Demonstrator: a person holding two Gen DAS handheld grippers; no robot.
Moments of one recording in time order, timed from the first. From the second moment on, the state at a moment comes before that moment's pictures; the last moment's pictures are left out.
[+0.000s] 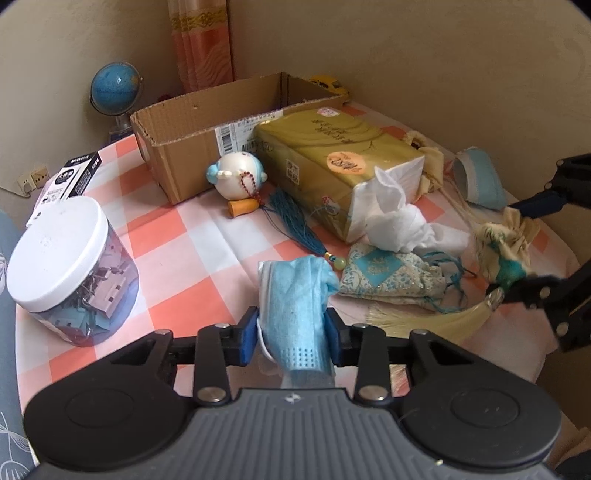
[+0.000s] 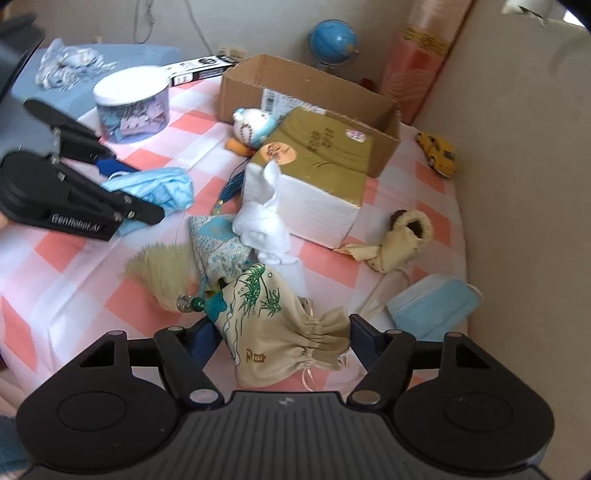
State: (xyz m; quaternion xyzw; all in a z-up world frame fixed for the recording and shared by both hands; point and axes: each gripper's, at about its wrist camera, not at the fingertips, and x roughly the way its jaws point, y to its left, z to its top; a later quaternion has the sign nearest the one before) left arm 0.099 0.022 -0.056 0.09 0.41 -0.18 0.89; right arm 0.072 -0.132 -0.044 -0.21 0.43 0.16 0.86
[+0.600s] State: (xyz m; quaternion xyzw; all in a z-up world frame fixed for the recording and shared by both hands) left arm 0.080 0.030 -0.025 0.10 0.38 -0.20 0.90; right arm 0.149 -0.136 0.048 -0.12 0.46 0.07 0.88
